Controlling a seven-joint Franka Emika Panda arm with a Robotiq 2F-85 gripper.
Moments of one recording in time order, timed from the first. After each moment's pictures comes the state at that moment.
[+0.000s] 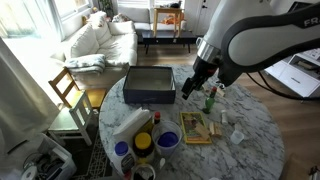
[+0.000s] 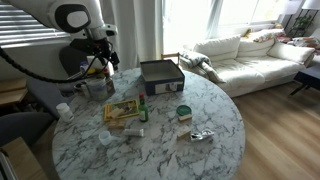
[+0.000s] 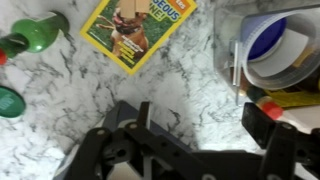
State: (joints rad) arm 0.05 -0.01 0.05 -2.17 0.04 2.37 -0.01
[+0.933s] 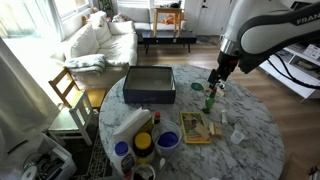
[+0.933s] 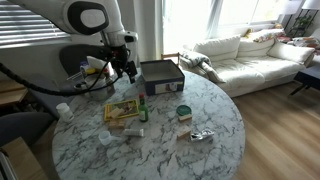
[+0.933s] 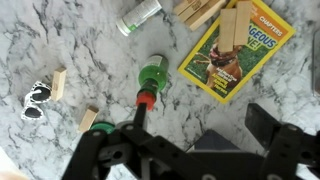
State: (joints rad) arm -0.06 -0.01 -0.07 -2.16 -0.11 2.24 -0.02
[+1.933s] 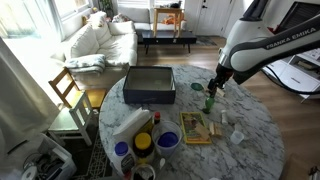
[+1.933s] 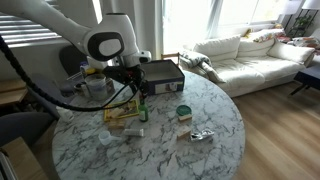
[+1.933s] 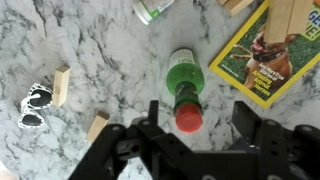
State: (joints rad) arm -0.12 0.15 -0.11 -2.17 -0.09 2.46 -0.10
